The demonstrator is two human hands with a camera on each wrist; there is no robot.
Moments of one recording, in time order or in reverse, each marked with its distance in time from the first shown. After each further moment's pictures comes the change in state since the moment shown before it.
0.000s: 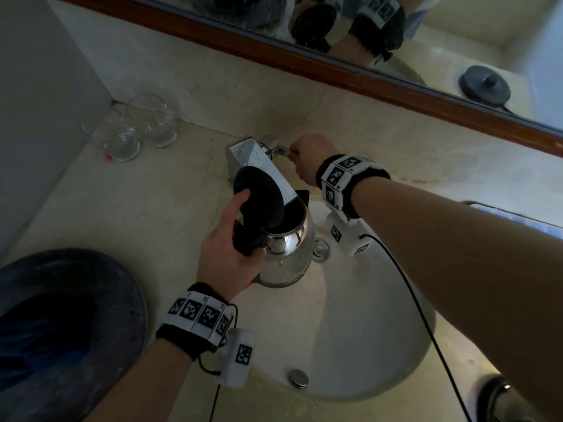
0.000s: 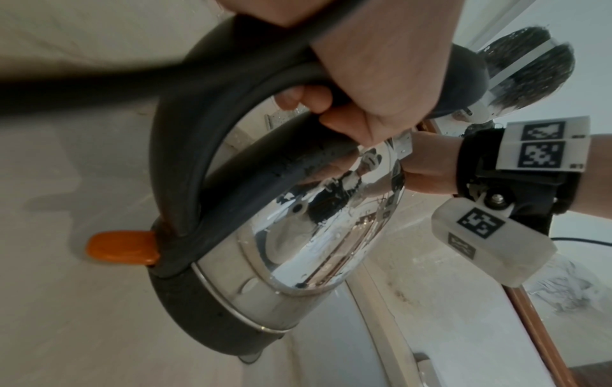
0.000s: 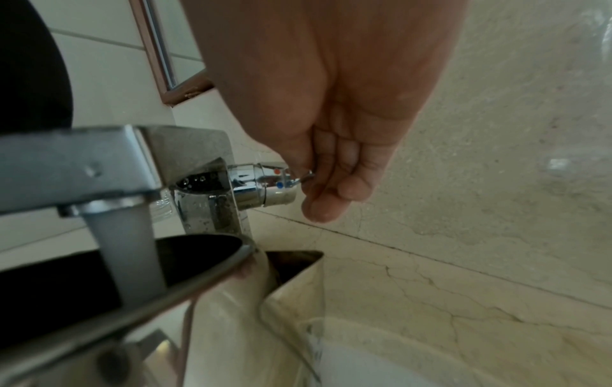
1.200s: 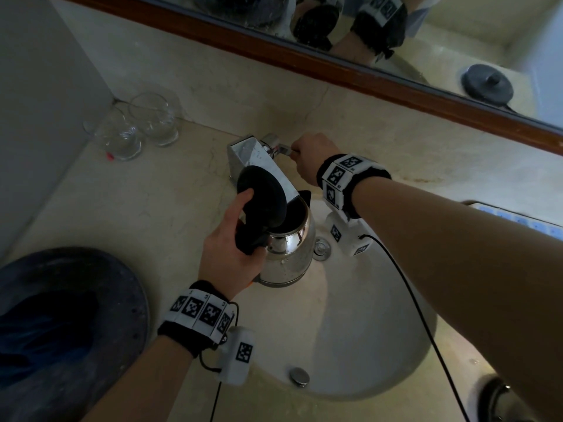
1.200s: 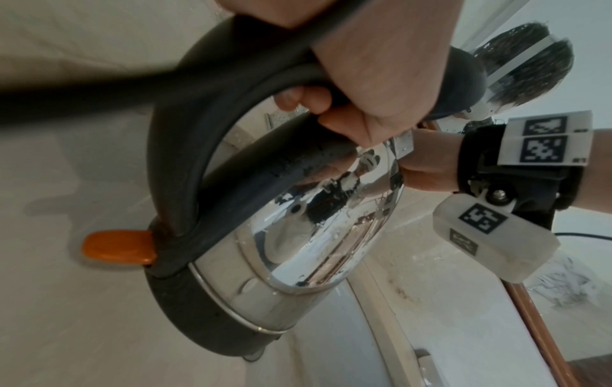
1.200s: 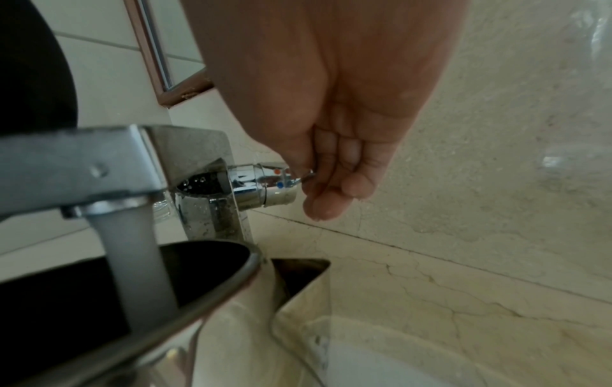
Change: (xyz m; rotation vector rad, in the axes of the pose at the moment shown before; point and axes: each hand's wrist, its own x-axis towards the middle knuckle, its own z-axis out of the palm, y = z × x) left_hand 0.001 -0.003 0.002 0.007 -0.011 0.013; right_hand 0.004 0.001 0.004 0.016 0.005 0.024
